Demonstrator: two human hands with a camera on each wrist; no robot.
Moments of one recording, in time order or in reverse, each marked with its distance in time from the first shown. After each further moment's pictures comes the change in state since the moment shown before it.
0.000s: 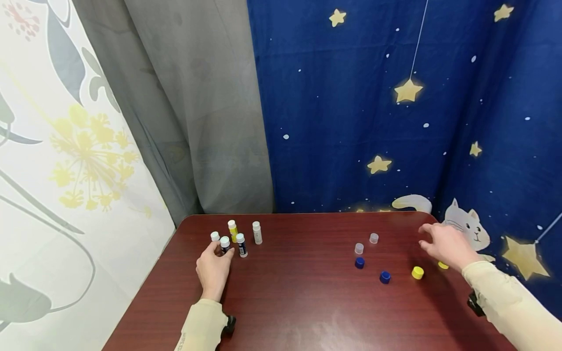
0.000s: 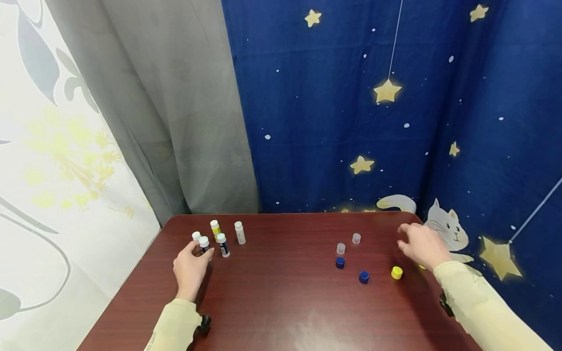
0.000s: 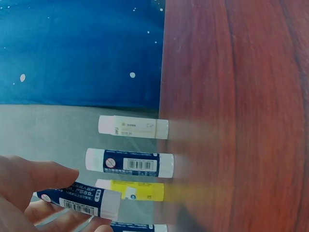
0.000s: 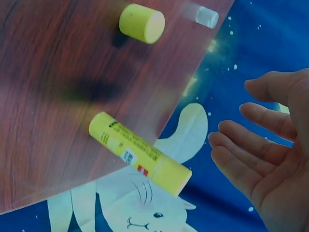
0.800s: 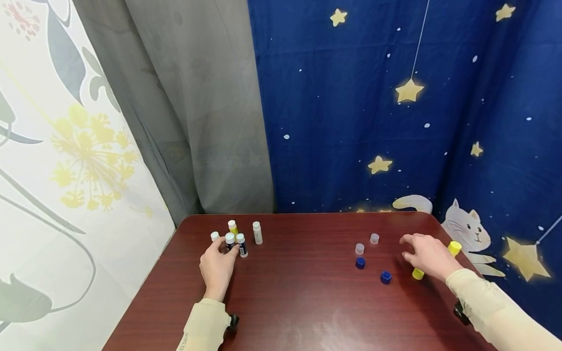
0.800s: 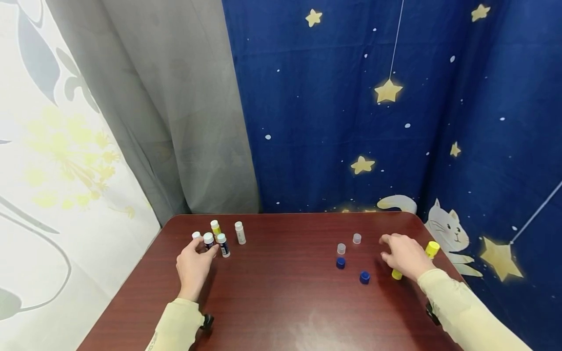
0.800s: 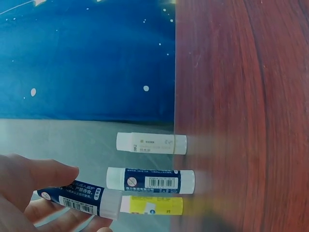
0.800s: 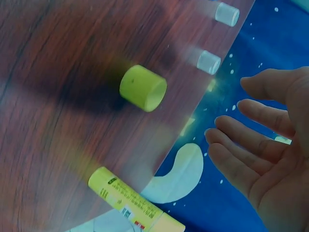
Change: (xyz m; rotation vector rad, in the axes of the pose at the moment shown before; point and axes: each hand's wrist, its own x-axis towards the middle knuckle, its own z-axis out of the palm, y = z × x) left_hand -0.003 0.023 -0.002 -0.009 -0.010 0.024; right_hand -0.005 -0.036 0.028 0.056 -0.016 -0.068
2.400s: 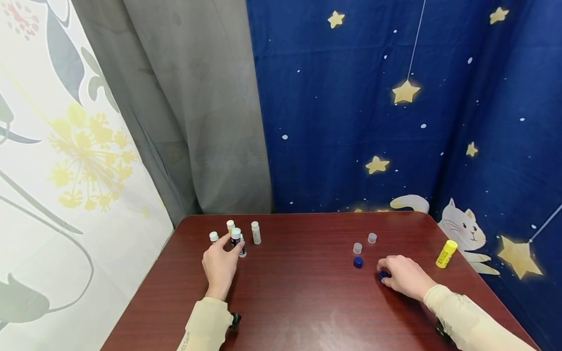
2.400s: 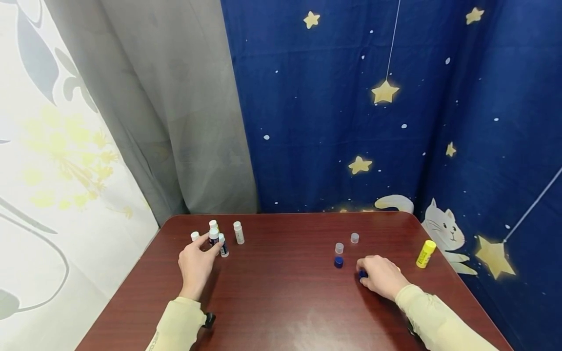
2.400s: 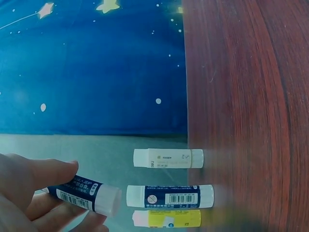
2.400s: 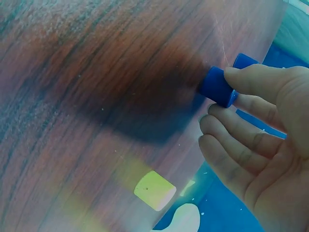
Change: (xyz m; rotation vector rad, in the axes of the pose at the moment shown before) left_hand -0.005 0.016 0.001 0.004 0.015 0.119; right_hand -0.016 -0.047 0.046 0.023 -0.143 -0.047
